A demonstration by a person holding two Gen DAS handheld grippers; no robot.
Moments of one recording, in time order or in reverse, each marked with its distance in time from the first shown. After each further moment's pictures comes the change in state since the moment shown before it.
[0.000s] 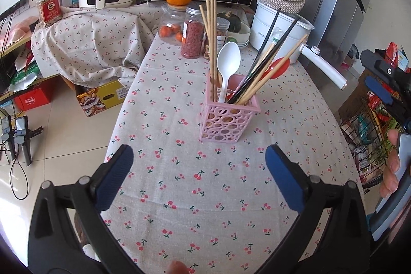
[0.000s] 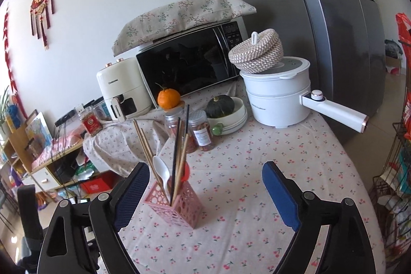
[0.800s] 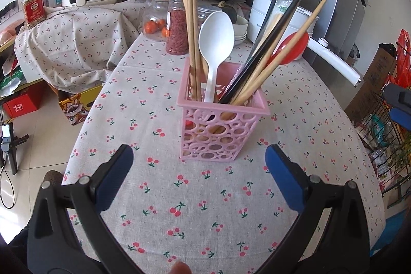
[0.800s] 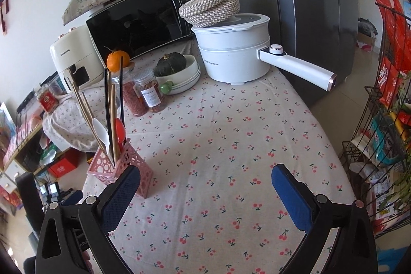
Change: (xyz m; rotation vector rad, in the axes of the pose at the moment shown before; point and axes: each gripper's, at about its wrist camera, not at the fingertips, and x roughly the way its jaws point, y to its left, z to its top) left arm 0.075 -0.025 -0.006 0.016 -0.047 -0.008; right arm 0.032 -0.038 -0.026 0.036 0.213 -0.214
